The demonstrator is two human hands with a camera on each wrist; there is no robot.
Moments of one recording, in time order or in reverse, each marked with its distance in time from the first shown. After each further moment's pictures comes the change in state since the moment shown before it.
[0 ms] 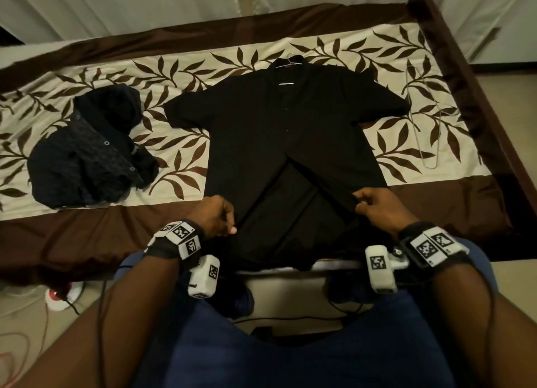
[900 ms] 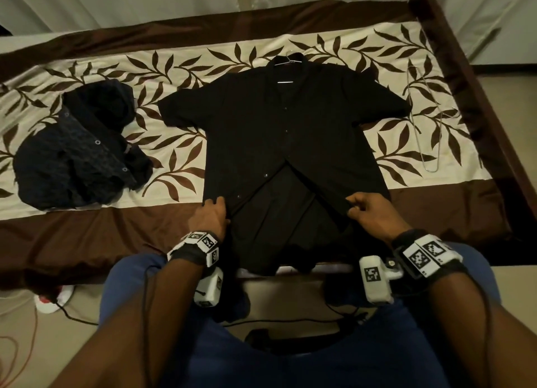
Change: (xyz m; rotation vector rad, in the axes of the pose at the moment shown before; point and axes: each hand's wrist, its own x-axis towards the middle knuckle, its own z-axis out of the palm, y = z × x) left_hand 0.045 -0.024 0.043 0.412 0.292 -0.178; right_hand 0.005 -0.005 0.011 -0.100 -0.012 -0.044
